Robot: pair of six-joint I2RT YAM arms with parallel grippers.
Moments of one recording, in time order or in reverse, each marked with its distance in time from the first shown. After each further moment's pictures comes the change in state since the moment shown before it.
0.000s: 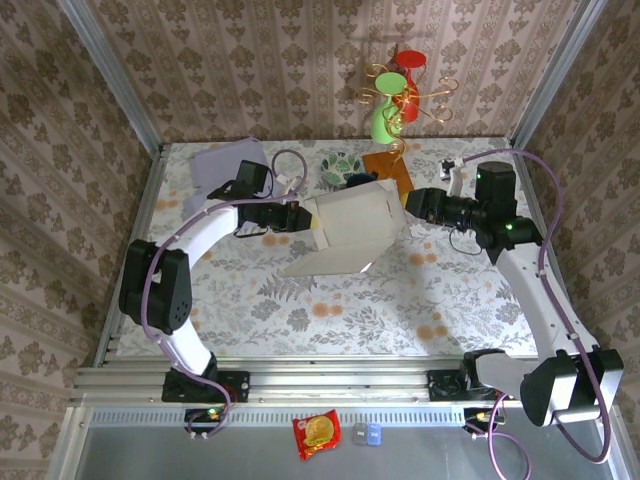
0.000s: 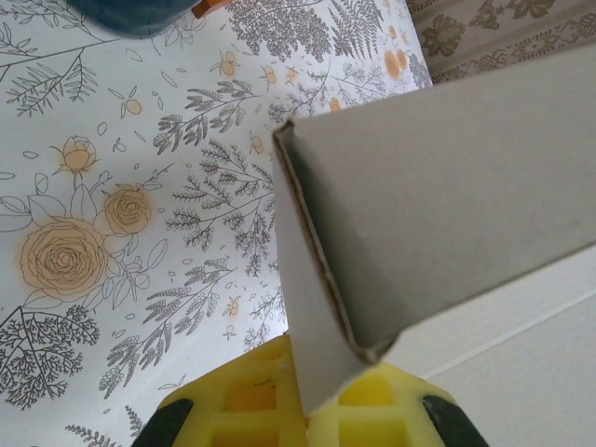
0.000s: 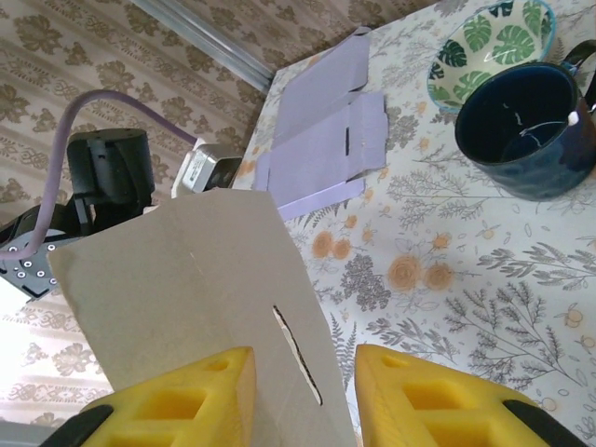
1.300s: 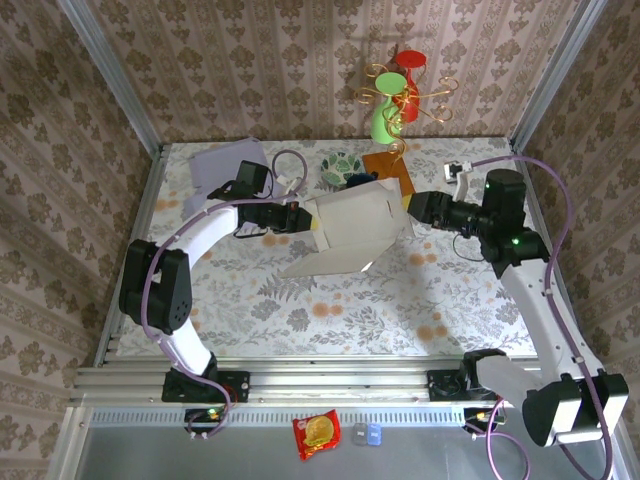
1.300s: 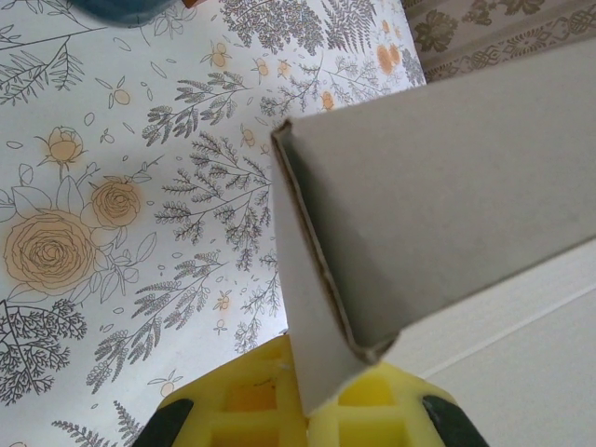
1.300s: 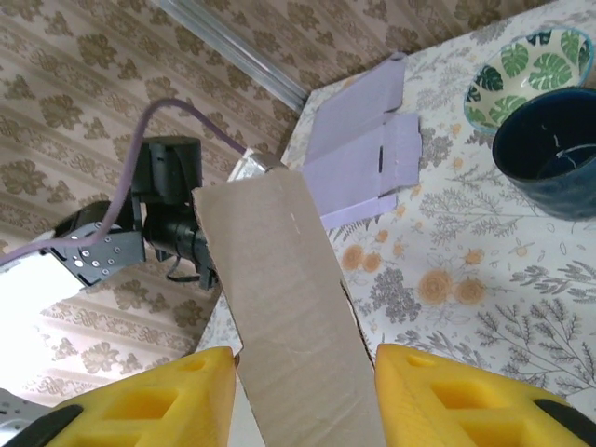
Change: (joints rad) left arm 0.002 0.000 0.000 -0.008 0.023 -0.007; right arm -0.014 -0.110 -0.055 0.075 -0.030 0.064
